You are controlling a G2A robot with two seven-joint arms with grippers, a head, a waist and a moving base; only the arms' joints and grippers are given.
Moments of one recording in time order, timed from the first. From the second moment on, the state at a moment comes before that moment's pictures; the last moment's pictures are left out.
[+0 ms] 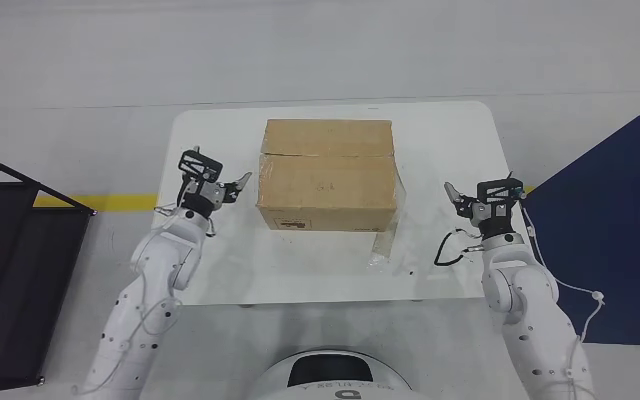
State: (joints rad) left arm 1.52 -1.17 -1.40 -1.76 1.54 -0.10 -0.13; right arm -1.73 -1.15 1.60 -1.80 -1.33 0.00 0.00
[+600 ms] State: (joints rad) left arm 1.52 -1.17 -1.48 -1.77 1.46 -0.12 -0.10; right arm -1.73 -1.15 1.60 -1.80 -1.33 0.00 0.00
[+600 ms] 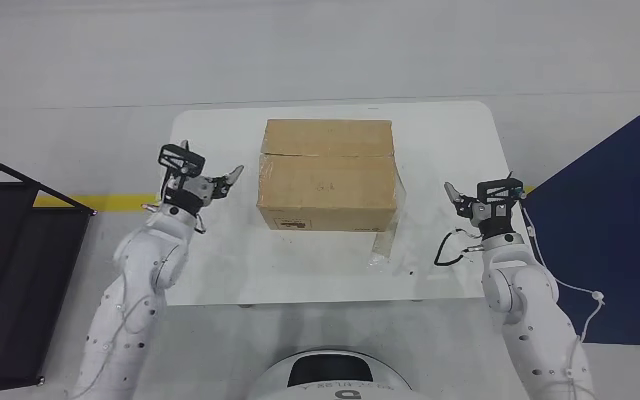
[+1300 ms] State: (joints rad) left arm 1.34 -1.20 -1.30 -1.58 1.59 -0.04 -0.08; right arm -1.73 -1.15 1.60 -1.80 -1.33 0.00 0.00
